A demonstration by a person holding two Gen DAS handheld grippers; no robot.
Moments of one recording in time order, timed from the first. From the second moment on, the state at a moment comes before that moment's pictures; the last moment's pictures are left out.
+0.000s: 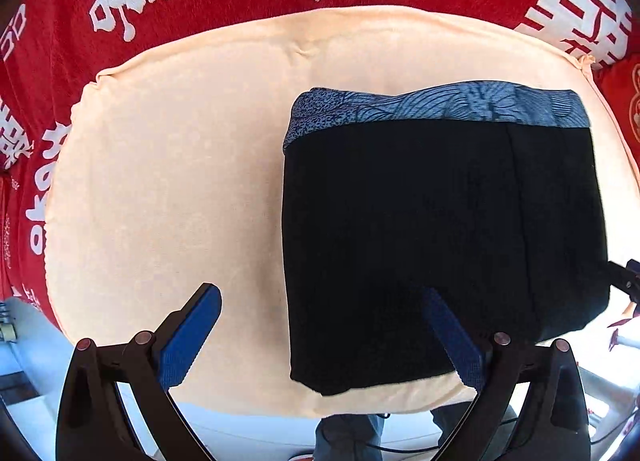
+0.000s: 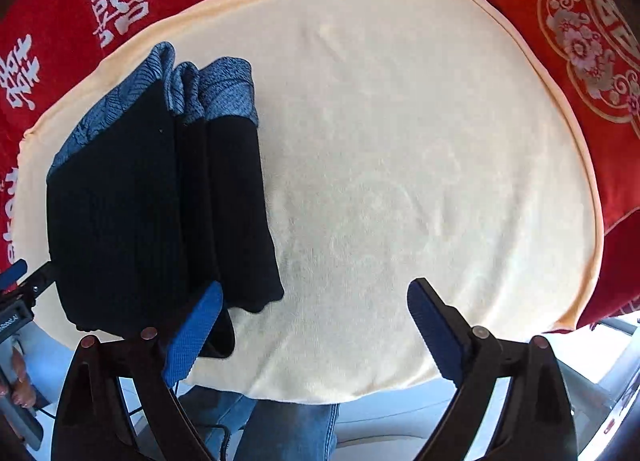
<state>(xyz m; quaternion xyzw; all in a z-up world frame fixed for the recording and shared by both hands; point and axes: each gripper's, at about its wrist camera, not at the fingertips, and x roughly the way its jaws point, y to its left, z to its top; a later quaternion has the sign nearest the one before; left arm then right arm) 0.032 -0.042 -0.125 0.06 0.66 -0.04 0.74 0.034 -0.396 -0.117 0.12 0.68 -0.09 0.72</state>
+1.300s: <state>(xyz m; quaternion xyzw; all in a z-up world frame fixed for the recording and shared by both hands) -0.045 -0.026 0.005 0.06 0.62 -0.08 0.78 -0.016 -0.290 0.015 0.15 0.64 -0.02 0.75</state>
